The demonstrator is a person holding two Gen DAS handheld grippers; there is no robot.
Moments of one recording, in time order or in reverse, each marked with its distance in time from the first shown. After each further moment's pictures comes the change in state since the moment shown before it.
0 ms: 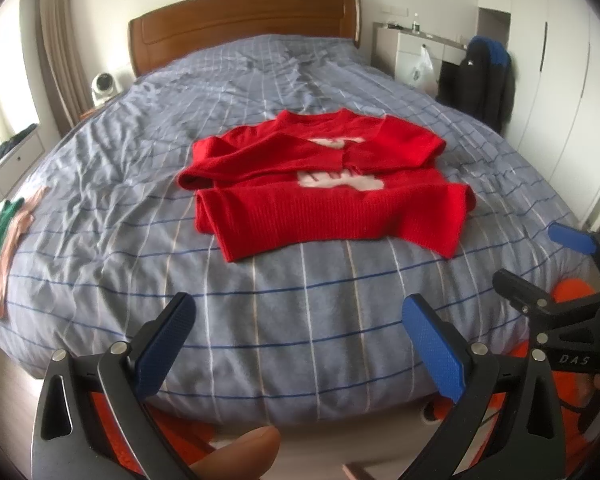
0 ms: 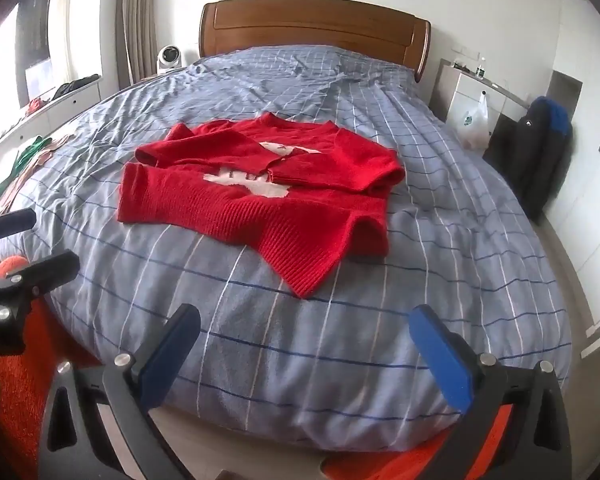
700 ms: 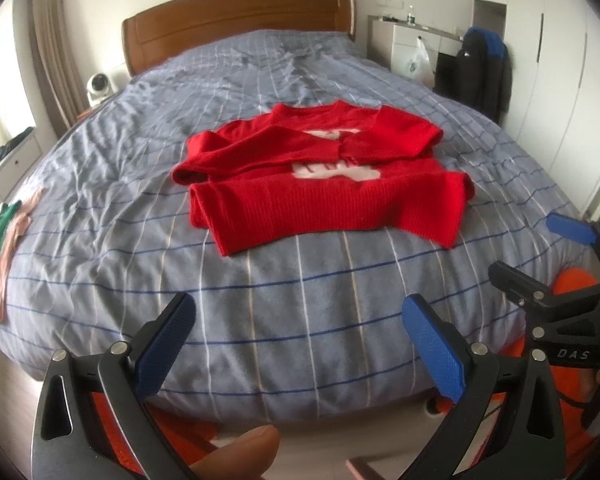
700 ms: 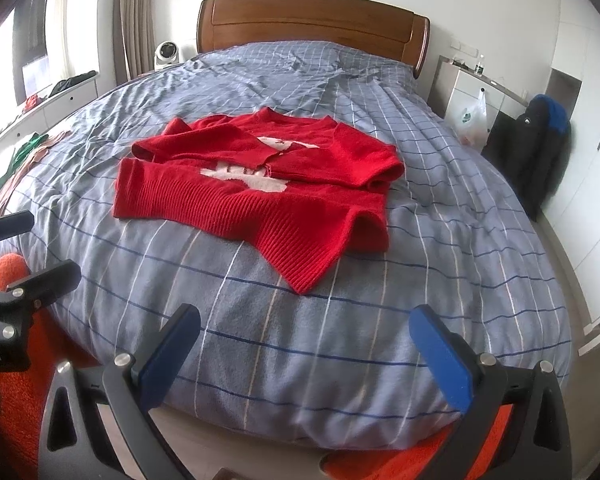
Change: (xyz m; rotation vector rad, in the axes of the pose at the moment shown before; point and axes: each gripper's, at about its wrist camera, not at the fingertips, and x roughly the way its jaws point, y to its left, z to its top) left arm 0.005 -0.003 -0.002 0.015 0.017 -0.002; right arm 0.006 0.002 -0.001 -0.006 0.015 -0.007
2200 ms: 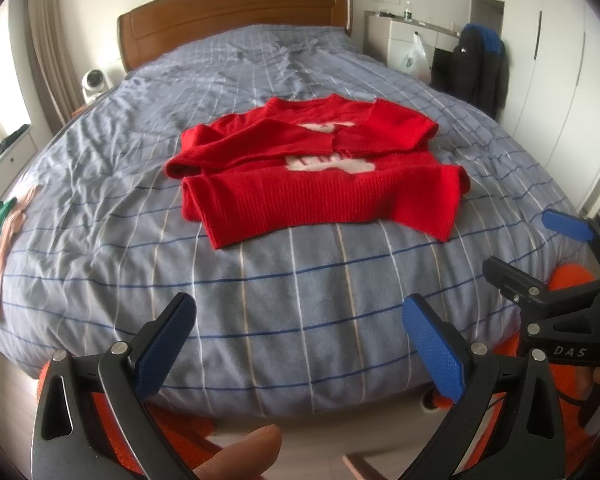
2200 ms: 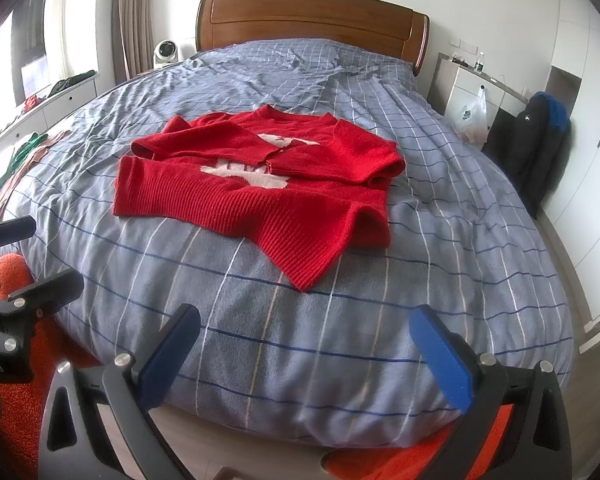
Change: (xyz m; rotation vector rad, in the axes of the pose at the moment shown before) left arm 0.002 -0.006 -0.003 0.011 0.020 -0.009; right arm 0.002 0.001 -0.001 -0.001 0.001 0.002
